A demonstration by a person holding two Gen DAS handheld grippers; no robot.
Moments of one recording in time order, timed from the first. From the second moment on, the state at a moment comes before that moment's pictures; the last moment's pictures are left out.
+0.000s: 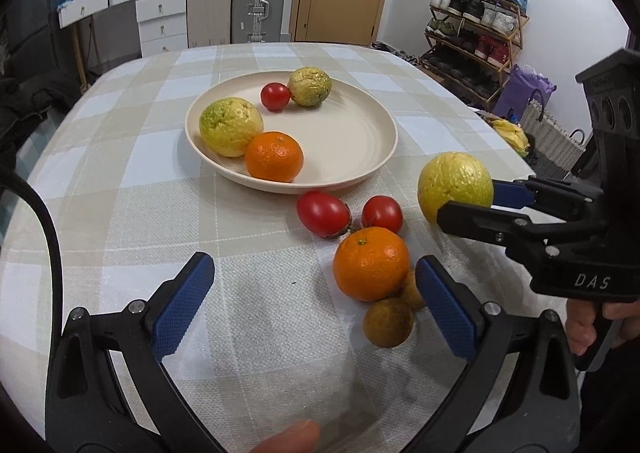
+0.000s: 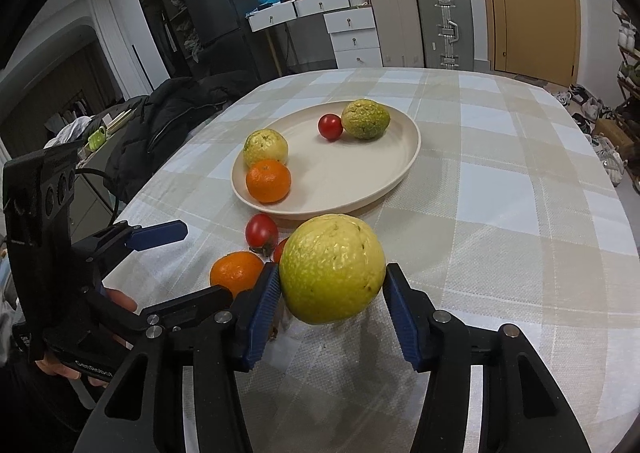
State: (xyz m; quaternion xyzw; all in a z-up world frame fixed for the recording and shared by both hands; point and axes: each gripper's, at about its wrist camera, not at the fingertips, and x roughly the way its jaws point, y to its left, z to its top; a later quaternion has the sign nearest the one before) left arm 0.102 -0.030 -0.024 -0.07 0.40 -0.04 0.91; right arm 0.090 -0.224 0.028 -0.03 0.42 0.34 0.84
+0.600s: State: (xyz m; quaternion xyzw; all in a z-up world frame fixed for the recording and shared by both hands) left arm 0.113 -0.035 -0.031 -0.13 0.43 -0.12 0.89; right arm 0.090 -0.224 0.029 -0.03 0.42 0.34 0.84
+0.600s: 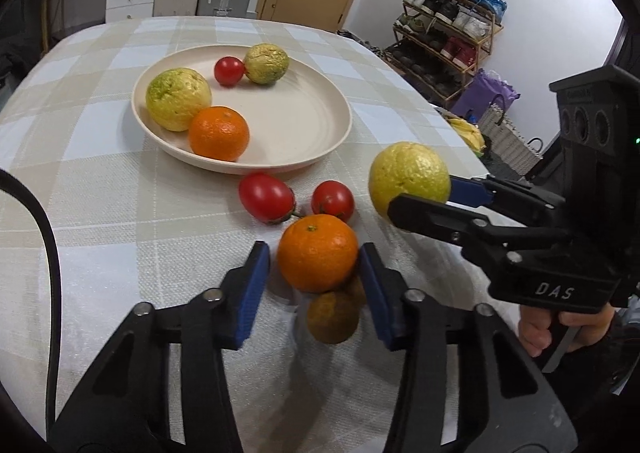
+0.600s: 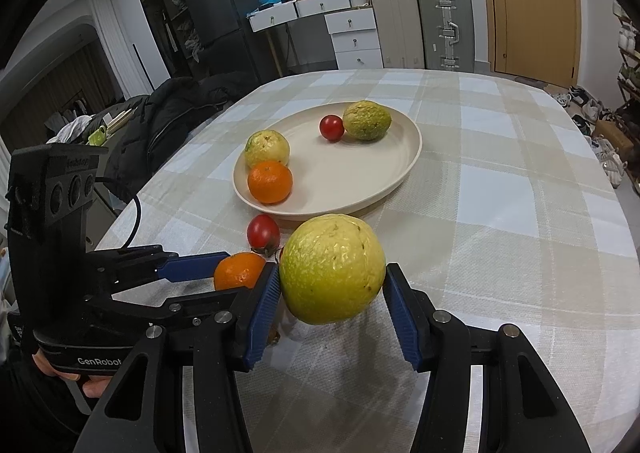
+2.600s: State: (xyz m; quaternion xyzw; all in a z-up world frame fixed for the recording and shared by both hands) left arm 0.132 0.003 0.037 -0.08 0.32 -0.02 0.94; right arm 0.118 -0.224 0.064 0.01 0.36 0.35 0.87
